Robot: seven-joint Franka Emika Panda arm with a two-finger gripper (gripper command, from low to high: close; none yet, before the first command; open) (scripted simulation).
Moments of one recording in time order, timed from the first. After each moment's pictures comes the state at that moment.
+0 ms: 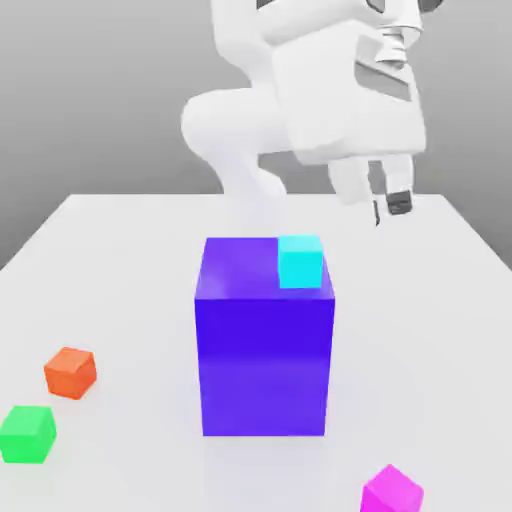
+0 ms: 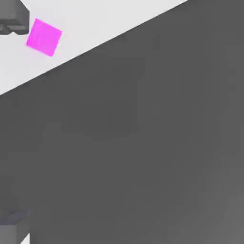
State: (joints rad) arm 0.42 -0.18 -0.25 -2.31 0.14 2.49 -0.35
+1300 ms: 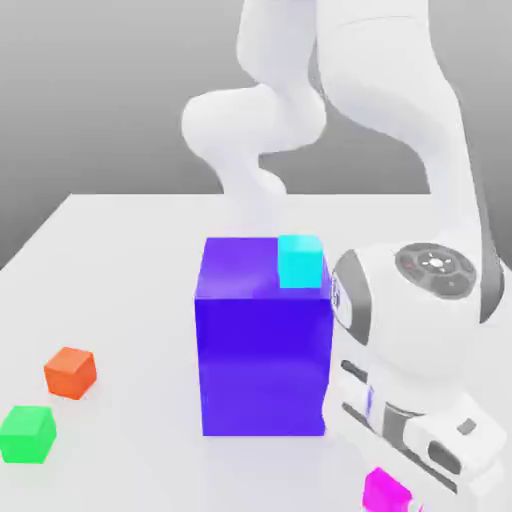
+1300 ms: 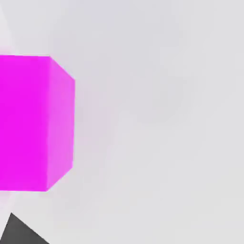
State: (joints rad) arm 0.44 0.38 -0.13 -2.32 0.11 2.69 -1.25
